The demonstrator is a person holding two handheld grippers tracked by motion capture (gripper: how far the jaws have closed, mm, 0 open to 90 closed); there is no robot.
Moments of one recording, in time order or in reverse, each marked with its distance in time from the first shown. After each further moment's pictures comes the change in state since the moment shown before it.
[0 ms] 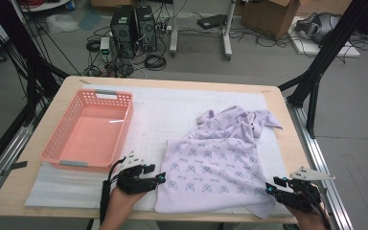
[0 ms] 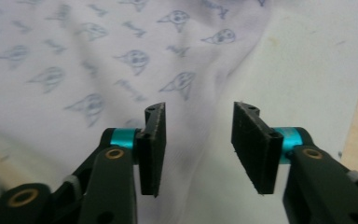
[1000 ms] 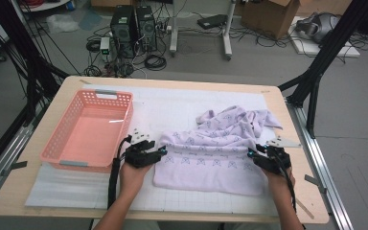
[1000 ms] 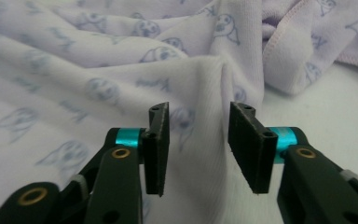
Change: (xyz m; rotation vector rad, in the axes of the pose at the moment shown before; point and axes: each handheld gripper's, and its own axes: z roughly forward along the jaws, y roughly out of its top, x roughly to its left) left arm 0.024 0.031 0.019 -0.094 0.143 -0.013; right arm -0.020 0.058 0.084 -0.159 -0.094 0.001
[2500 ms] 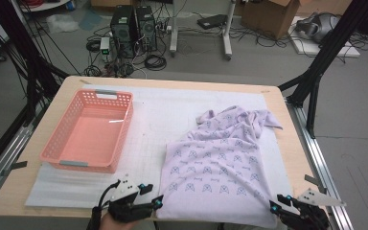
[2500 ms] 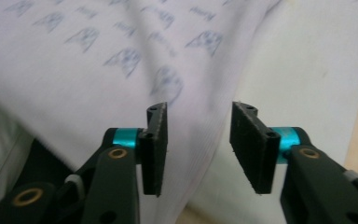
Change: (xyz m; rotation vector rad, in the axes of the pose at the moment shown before) left arm -0.047 -0.060 -0.085 0.032 -0.179 0.090; right arm 0.027 -0.083 -0.123 0.114 0.107 0.014
